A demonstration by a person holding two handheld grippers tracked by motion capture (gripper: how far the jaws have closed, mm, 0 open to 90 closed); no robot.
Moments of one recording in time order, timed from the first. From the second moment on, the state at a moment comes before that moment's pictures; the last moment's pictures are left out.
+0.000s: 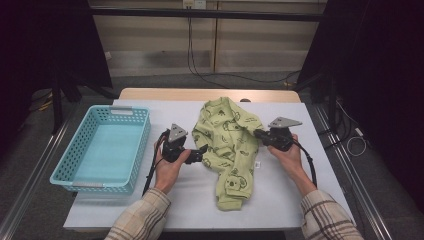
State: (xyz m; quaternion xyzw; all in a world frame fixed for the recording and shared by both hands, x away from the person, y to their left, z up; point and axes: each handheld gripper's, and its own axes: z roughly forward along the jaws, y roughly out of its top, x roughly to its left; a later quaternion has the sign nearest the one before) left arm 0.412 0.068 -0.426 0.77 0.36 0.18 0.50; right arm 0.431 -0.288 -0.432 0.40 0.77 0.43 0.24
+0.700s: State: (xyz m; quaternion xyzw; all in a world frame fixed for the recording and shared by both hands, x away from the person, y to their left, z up) left arm 0.416 0.052 -0.431 0.78 0.35 0.17 0.48; right arm 0.456 -0.378 -0.382 0.50 0.65 0.47 0.32
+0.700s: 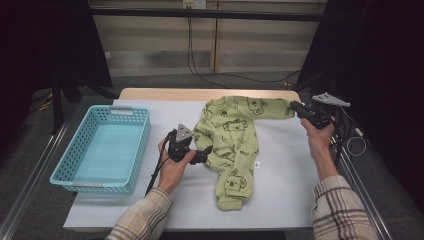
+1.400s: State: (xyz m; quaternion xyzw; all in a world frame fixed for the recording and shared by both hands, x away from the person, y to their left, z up) left arm 0.426 0.033 -0.438 0.80 0.31 0.14 0.49; right arm 0.460 -0.428 -0.415 0.55 0.63 0.43 0.33
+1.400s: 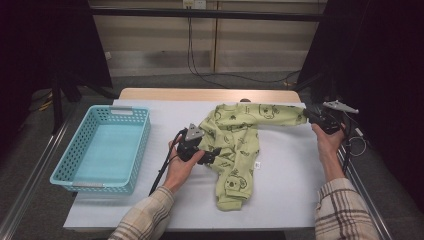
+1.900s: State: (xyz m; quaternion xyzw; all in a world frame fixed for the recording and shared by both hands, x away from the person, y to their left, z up) left arm 0.424 0.040 -0.431 0.80 0.32 0.14 0.48; right arm 0.447 -0.421 -0.410 0.54 0.64 0.43 0.35
